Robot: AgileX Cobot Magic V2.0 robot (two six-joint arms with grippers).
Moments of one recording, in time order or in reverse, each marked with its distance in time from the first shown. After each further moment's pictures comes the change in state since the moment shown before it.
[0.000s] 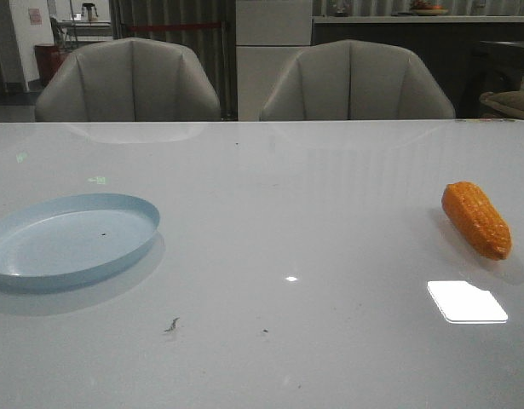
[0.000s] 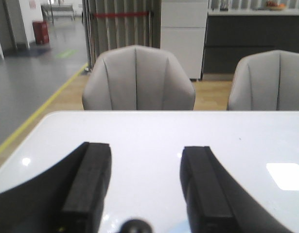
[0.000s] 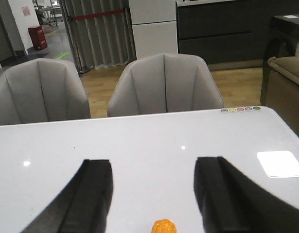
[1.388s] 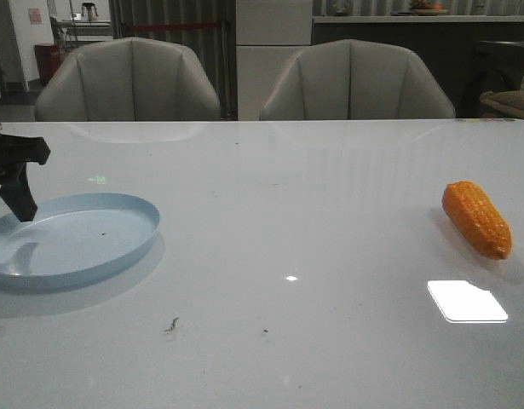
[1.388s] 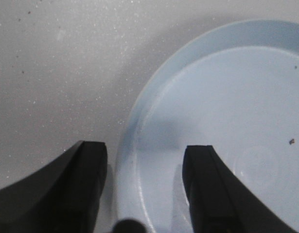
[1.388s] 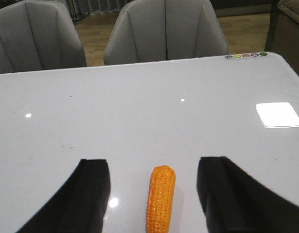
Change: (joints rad) left arm 0.000 1.132 -0.640 -0.110 0.617 0.000; right arm 0.000 0.034 0.000 0.001 0.145 0.000
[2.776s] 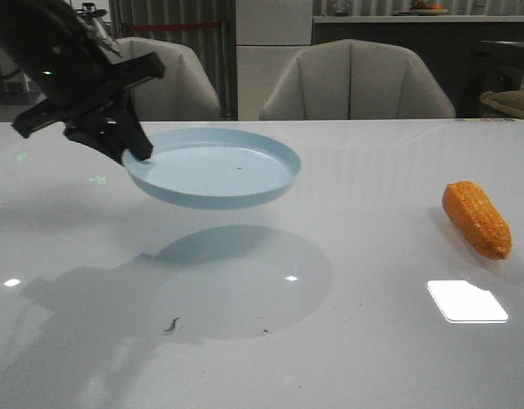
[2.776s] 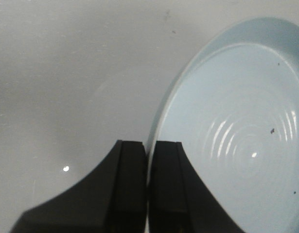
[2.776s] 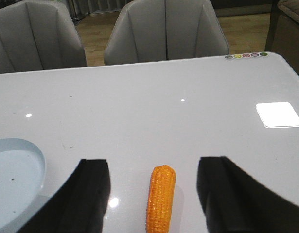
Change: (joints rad) left arm -0.216 0.055 -0.306 -0.281 0.228 0.000; right arm 0.000 0.000 0.000 0.000 0.004 0.000
